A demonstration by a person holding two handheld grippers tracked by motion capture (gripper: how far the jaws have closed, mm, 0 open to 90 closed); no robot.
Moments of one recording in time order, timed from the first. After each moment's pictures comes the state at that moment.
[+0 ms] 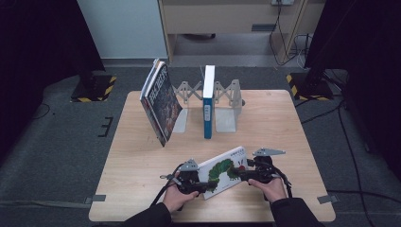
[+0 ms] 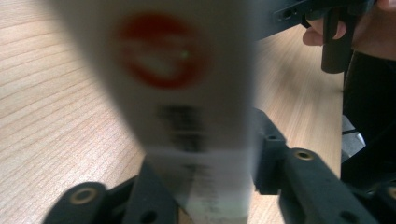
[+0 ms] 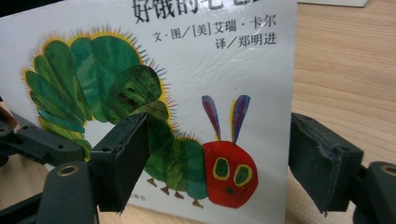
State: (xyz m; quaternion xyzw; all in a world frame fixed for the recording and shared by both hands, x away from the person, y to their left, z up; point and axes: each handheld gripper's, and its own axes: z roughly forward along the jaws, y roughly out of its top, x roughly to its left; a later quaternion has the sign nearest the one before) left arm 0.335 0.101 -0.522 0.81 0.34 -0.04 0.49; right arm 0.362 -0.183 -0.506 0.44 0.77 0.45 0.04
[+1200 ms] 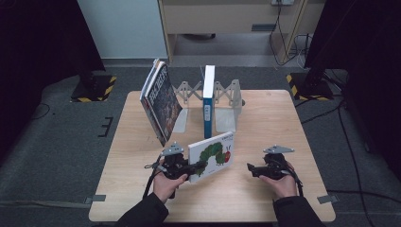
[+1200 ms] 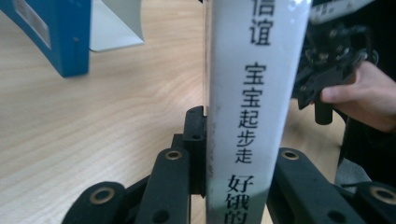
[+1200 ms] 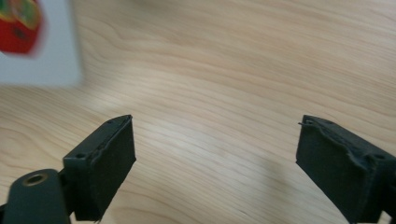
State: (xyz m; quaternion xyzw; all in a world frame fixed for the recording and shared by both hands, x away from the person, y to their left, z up) left arm 0.349 0.134 -0.460 0.75 0.39 0.01 0.53; right arm 0.372 -0.221 -0.509 0.50 0.78 0.34 0.16
